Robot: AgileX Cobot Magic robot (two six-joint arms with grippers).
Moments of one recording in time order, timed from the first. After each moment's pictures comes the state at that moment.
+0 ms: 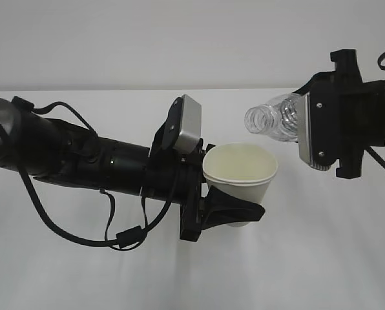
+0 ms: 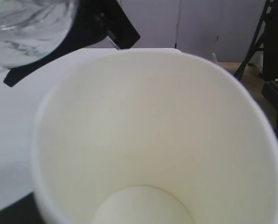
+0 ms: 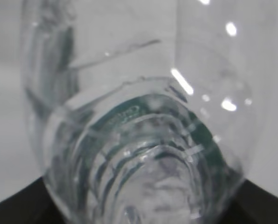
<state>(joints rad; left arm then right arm) -0.56 2.05 -1.05 1.29 -1.06 -0.66 0.25 1.46 -0.77 -1.34 -0.15 -0.21</state>
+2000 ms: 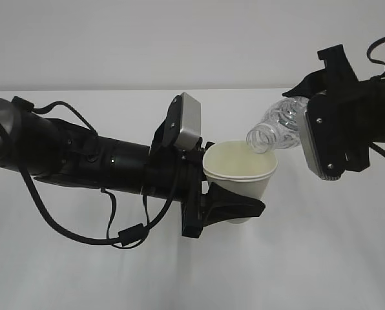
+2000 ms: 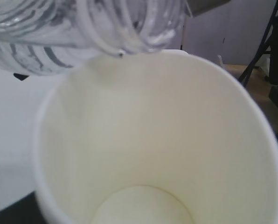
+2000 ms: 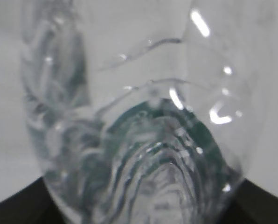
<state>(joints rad) -0.56 2.05 -1.05 1.27 -1.05 -0.66 0.25 1.46 -0.80 -1.53 -0.16 -0.26</state>
